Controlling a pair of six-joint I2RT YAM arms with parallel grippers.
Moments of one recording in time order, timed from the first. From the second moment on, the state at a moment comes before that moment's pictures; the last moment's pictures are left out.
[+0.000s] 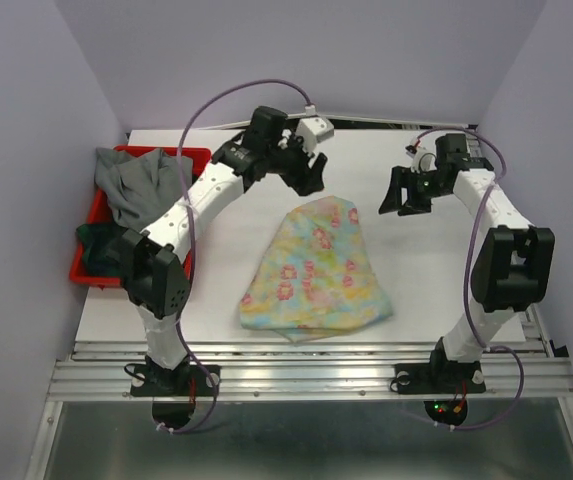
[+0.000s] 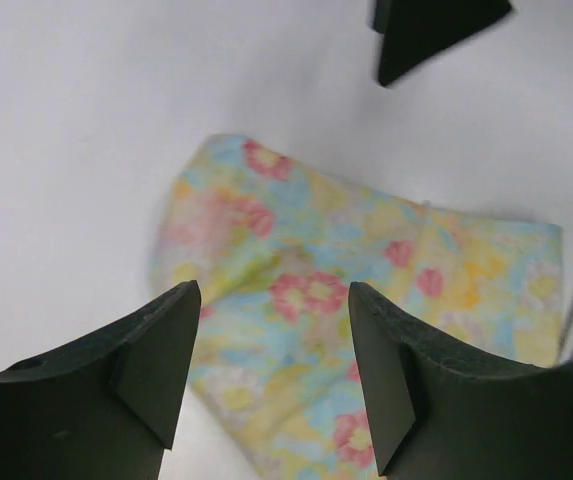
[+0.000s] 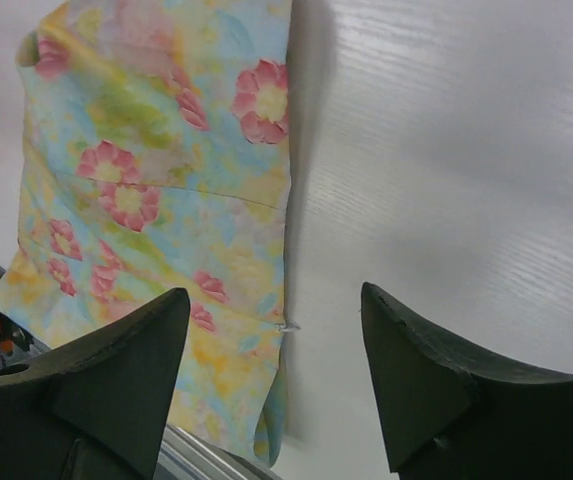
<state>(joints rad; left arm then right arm) -0.61 1.82 1.77 -0.58 0.50 0.22 -0.02 1.73 1.46 -0.80 -0.60 -0.01</state>
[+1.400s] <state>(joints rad) -0.49 1.57 1.09 -0.37 0.21 -0.13 0.01 1.94 1.49 -1.06 -0.60 -0.16</state>
